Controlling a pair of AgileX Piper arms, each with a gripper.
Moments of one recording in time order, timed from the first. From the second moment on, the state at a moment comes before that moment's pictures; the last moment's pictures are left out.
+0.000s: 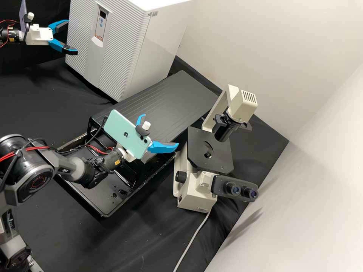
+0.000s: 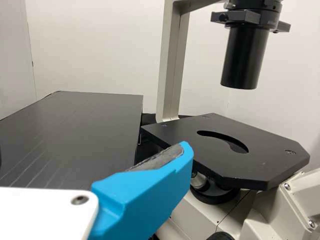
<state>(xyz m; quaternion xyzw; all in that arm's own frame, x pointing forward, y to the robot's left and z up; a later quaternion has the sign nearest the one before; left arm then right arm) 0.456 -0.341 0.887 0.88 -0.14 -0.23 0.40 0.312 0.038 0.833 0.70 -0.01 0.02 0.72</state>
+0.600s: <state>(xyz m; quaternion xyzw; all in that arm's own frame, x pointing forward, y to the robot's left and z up) 0.436 -0.326 0.893 0.90 -0.13 -0.26 0.32 0.312 0.038 0.833 0.70 -0.01 0.02 0.72</state>
